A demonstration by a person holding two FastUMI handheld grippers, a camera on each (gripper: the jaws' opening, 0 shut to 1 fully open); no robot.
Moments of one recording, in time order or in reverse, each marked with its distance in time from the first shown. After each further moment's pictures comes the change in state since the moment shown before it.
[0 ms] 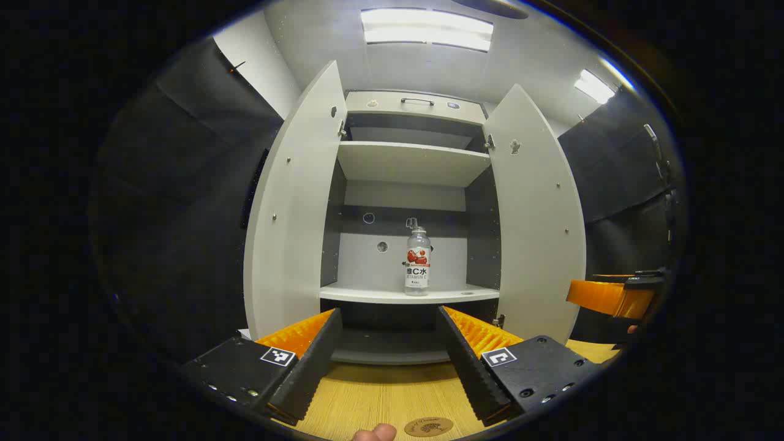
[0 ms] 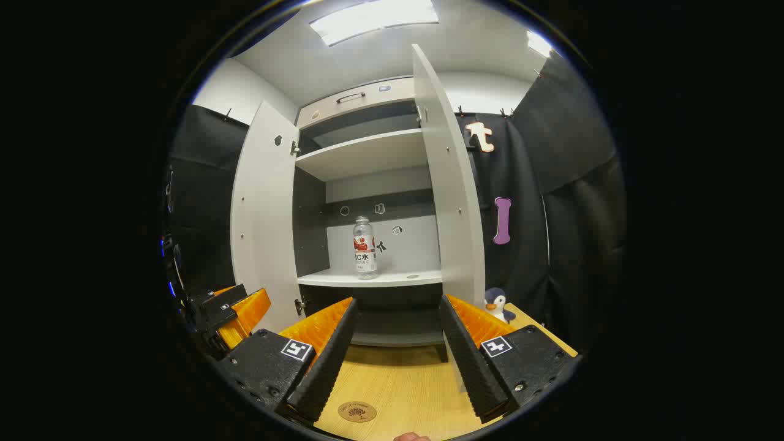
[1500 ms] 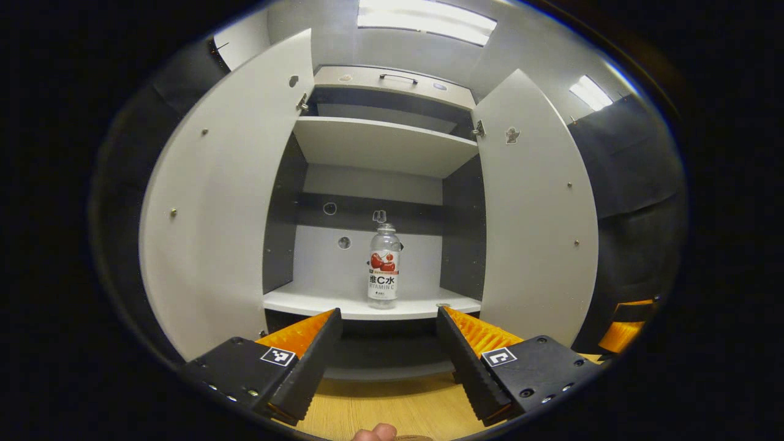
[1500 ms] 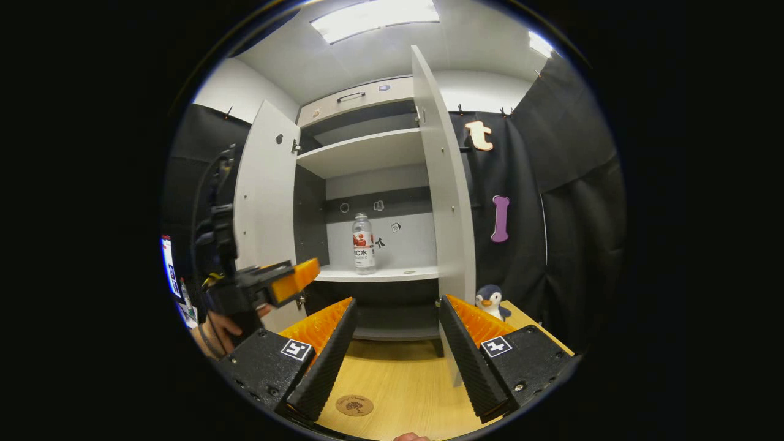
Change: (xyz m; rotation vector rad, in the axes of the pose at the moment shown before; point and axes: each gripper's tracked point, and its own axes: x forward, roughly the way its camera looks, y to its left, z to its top) left arm 0.131 -0.051 0.014 -0.046 0.041 -0.176; right arm -0.017 -0.008 -0.003 0.005 0.022 -0.022
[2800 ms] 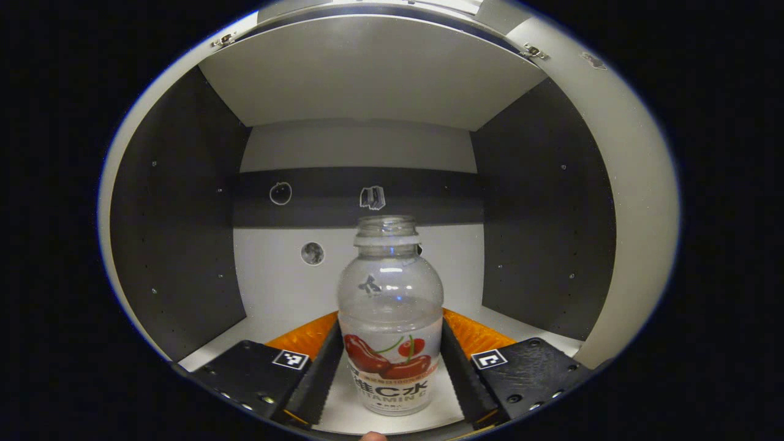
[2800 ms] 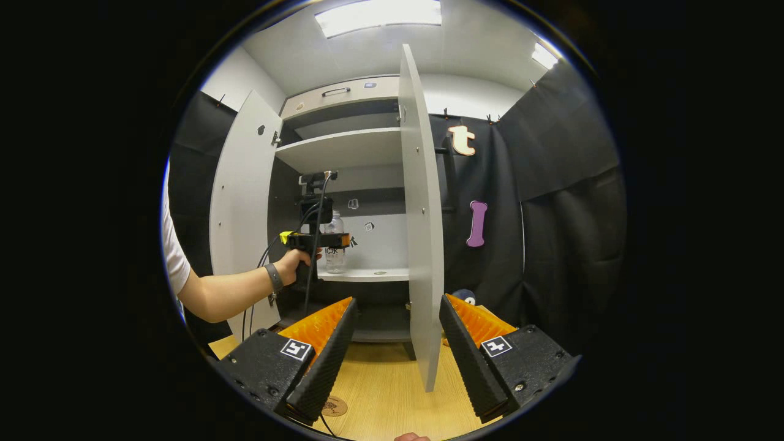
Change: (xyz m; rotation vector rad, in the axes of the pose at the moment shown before) left arm 0.278 0.036 -0.024 0.068 0.094 0.012; right arm 0.008 -0.031 0.006 -0.048 -0.013 -0.131
